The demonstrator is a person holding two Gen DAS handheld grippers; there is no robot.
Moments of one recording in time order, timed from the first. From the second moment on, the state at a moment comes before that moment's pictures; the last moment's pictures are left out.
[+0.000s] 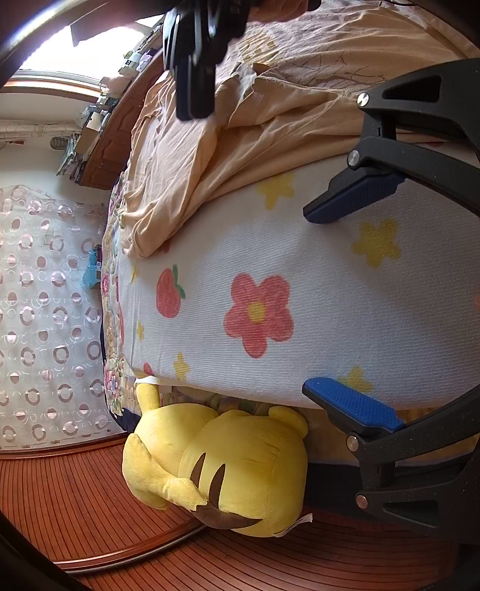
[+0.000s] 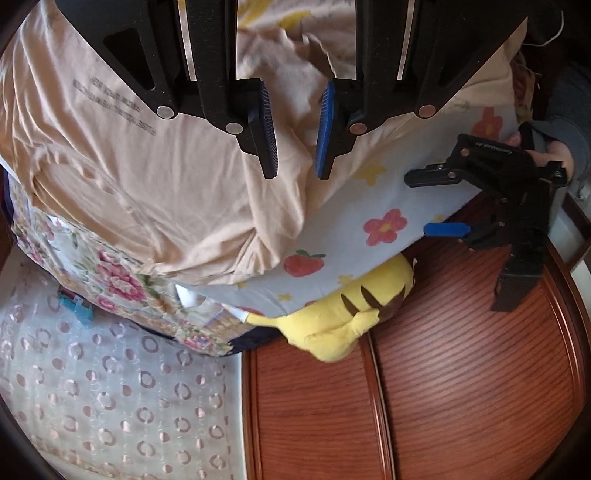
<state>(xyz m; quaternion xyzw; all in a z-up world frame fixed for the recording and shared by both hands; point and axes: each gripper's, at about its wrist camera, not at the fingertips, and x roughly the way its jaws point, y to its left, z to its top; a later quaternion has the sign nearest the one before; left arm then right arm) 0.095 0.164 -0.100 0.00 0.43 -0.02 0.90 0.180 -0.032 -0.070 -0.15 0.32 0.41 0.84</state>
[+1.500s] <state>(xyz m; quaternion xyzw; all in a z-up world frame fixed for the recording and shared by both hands) 0.095 0.164 -0.100 0.00 0.42 -0.02 0.91 0.334 -0.009 -0.070 -0.09 0.36 0.25 0.90</state>
